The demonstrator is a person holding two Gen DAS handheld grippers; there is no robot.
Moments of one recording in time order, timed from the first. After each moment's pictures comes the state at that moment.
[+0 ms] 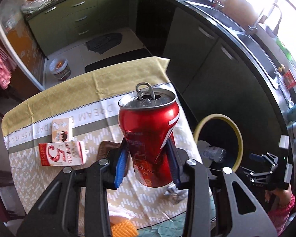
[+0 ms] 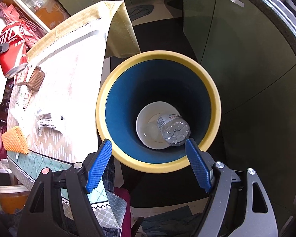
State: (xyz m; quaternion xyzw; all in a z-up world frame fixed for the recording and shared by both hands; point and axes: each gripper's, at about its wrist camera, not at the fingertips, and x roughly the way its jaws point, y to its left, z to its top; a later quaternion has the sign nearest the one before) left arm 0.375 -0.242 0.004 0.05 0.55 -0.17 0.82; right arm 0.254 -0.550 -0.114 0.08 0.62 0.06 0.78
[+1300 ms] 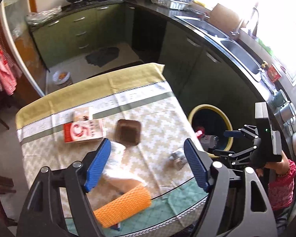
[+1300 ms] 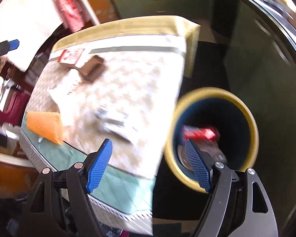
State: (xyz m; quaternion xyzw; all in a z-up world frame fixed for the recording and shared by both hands) left arm 0.277 -0.151 0.051 0.04 0.50 -0.16 0.85; right arm 0.276 -0.419 -0.057 -0.02 0.57 0.20 0.79
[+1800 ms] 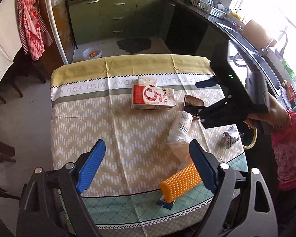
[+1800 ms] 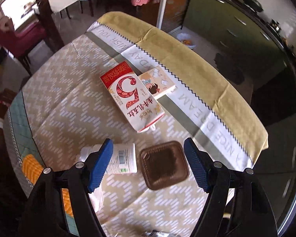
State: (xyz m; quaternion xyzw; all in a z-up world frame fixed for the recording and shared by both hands) left arm 0.252 0.016 0.022 -0.02 0.52 -0.09 0.85; right arm 0.388 -0.135 -0.057 -0.29 0.51 0.32 0.74
